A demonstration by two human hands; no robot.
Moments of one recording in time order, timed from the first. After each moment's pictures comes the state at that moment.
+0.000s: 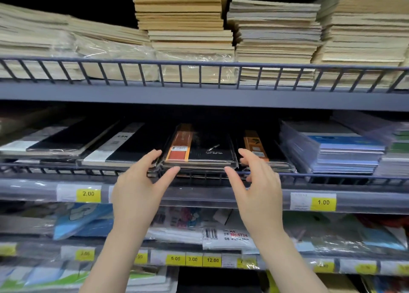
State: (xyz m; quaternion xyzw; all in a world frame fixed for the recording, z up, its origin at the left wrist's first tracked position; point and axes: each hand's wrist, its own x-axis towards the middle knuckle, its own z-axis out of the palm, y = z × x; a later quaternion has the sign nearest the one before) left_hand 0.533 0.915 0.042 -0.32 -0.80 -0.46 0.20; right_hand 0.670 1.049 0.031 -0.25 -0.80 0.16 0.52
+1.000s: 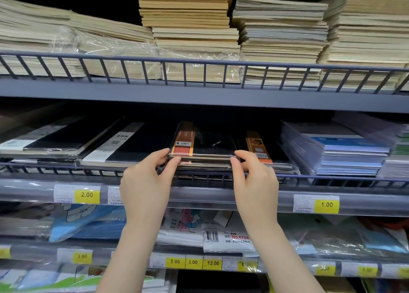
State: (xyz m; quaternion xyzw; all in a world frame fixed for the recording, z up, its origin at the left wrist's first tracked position) left_hand 0.529 0.936 0.043 -0.29 -0.76 -0.54 0.24; right_hand 0.648 1.051 0.036 -0.27 -0.77 0.15 0.56
